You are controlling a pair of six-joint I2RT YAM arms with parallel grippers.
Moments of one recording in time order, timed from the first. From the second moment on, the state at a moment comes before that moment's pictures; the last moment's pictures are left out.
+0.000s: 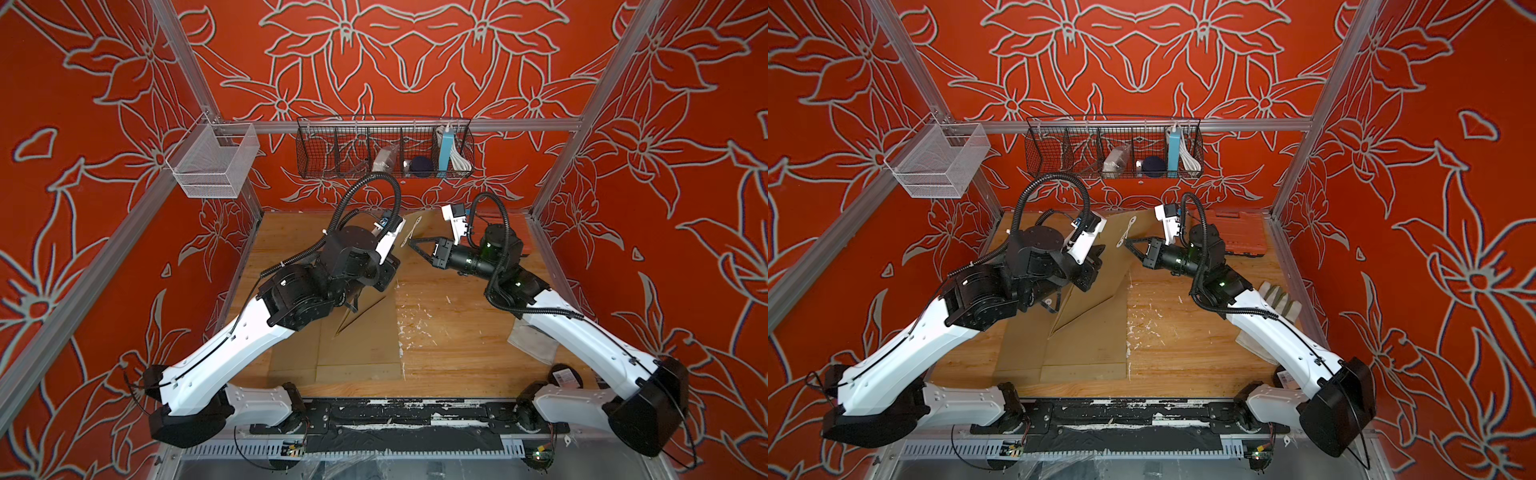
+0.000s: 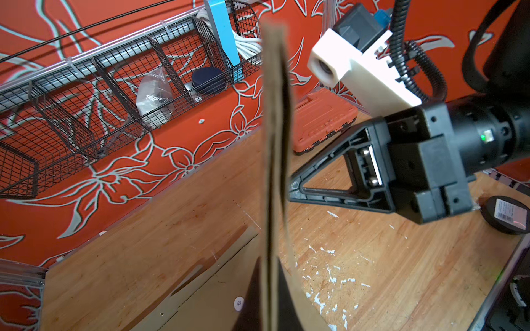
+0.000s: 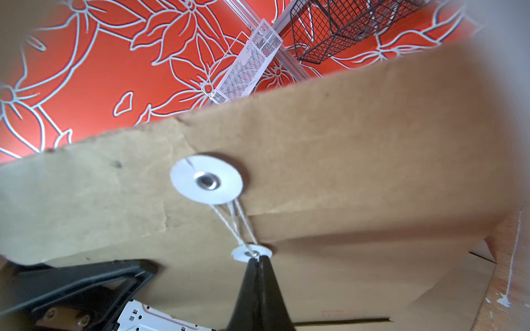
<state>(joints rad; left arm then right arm) -0.90 1.23 1.62 -0.81 -0.37 0.02 0.62 1.23 1.08 0.09 -0.53 0.79</state>
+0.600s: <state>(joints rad) -0.93 1.29 1.68 -0.89 -0.47 0.14 0.62 1.21 1.08 0.04 -0.51 0.70</state>
